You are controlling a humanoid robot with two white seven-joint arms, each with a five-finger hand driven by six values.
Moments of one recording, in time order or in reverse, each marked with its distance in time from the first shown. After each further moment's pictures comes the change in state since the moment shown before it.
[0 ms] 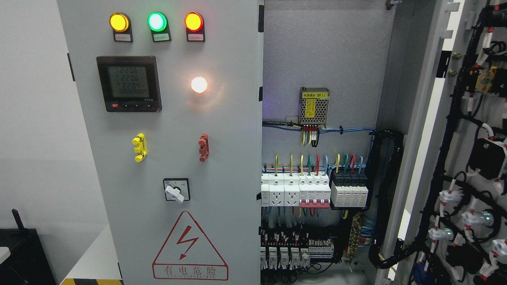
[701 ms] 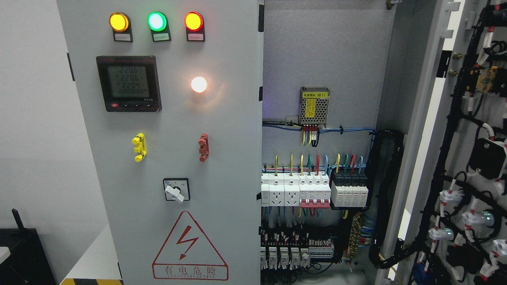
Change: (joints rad) left arm 0.000 0.000 0.000 -0.002 0.000 0.002 0.000; right arm -0.238 -0.002 -0.006 -0.030 0.001 0.123 0.000
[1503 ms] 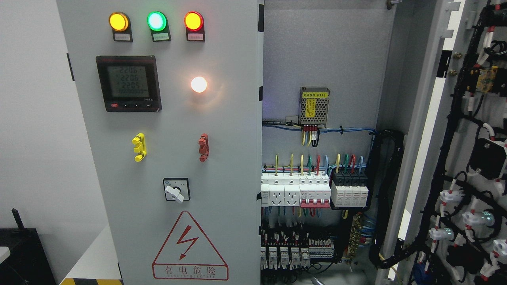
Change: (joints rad) left arm 0.000 0.000 0.000 0.000 0.000 0.001 0.000; right arm -0.261 0.010 0.005 -0.013 -0.006 0.289 0.004
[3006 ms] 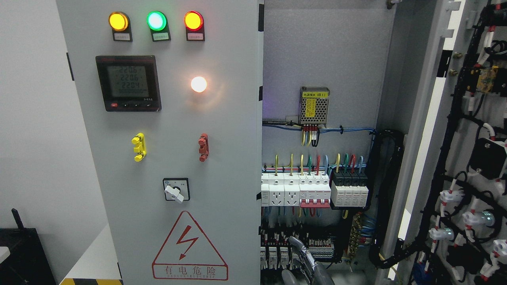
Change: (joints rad) left arm 0.000 0.000 0.000 0.000 0.000 -0.002 0.000; right arm -0.303 0.048 0.025 0.217 -0.117 0.165 0.065
